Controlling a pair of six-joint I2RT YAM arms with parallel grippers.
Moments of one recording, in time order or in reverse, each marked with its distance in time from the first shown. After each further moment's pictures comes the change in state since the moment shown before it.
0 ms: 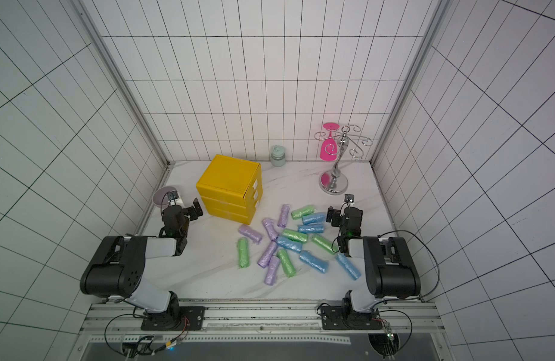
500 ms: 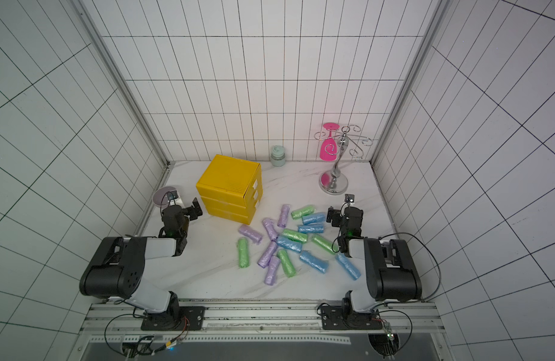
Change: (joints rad) left arm -0.005 -0.042 -0.002 -0.031 -0.021 -0.003; right arm -0.001 -0.076 0.004 -0.102 0.028 0.018
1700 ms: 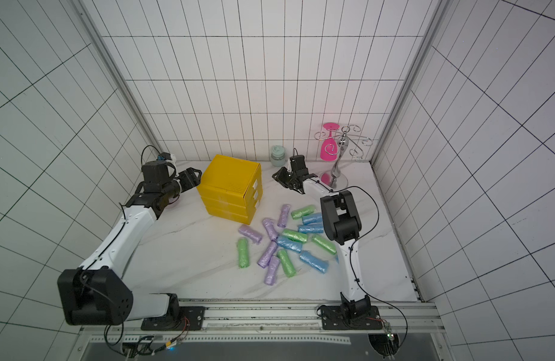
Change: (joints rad) left arm 0.007 -0.153 0.713 -1.096 0.459 -0.297; right arm 0.370 0.863 1.401 -0.744 -0.554 0.797
